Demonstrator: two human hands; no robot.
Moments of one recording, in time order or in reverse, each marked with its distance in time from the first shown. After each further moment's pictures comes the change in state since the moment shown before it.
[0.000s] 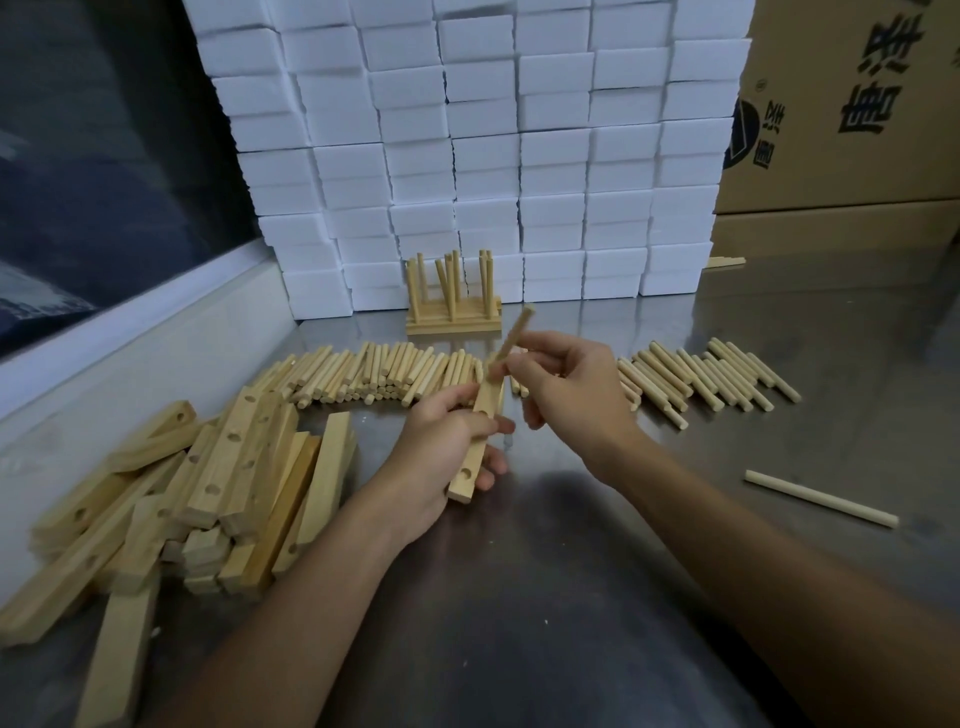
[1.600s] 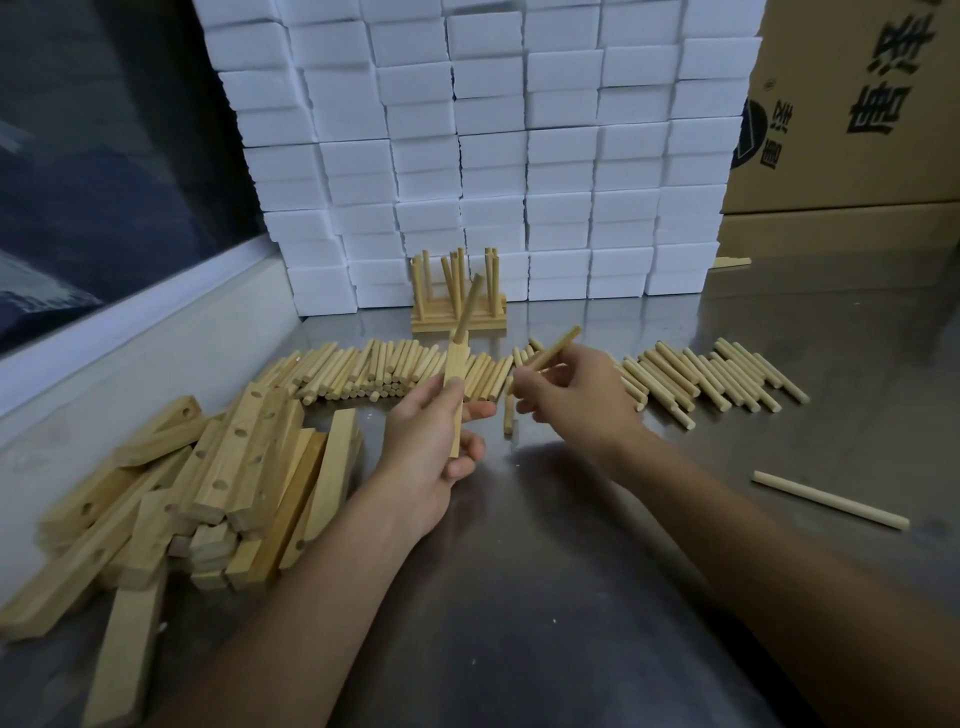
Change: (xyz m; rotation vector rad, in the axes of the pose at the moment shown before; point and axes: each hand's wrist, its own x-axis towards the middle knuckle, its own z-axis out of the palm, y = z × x) left_hand 0.004 0.000 -0.005 -0.184 0.187 -0.022; right_hand 0.007 0.011 -0.002 -0.336 0.042 0.103
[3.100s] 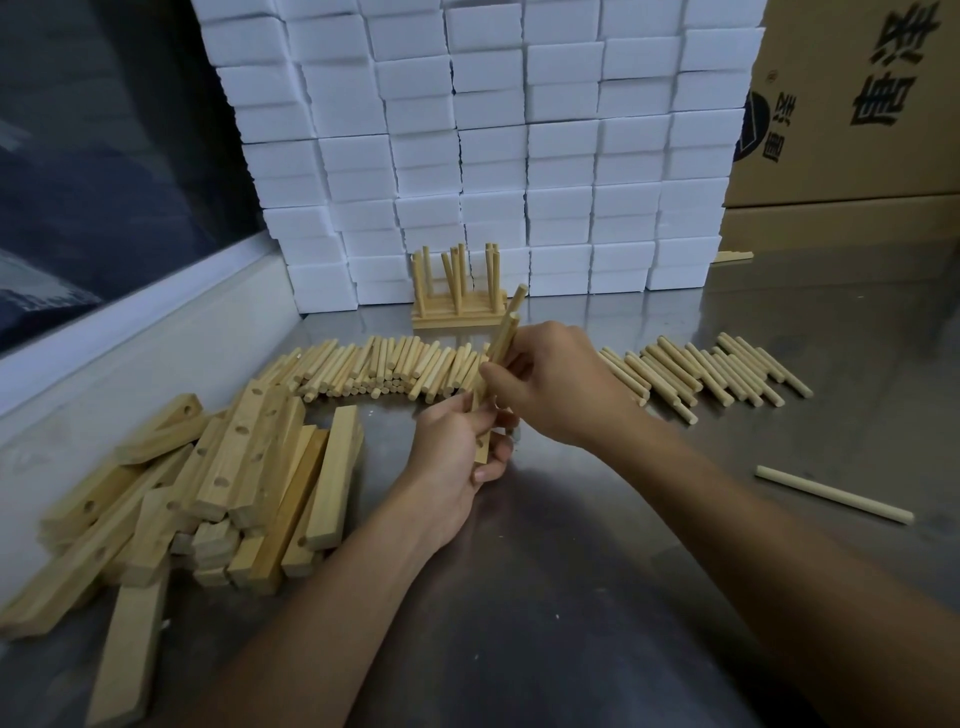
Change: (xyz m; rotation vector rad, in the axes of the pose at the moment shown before) left_hand -0.003 -0.014 0.009 -0.051 -0.157 0.006; right_hand -0.001 -0.030 0.003 -0.421 -0.102 -0.387
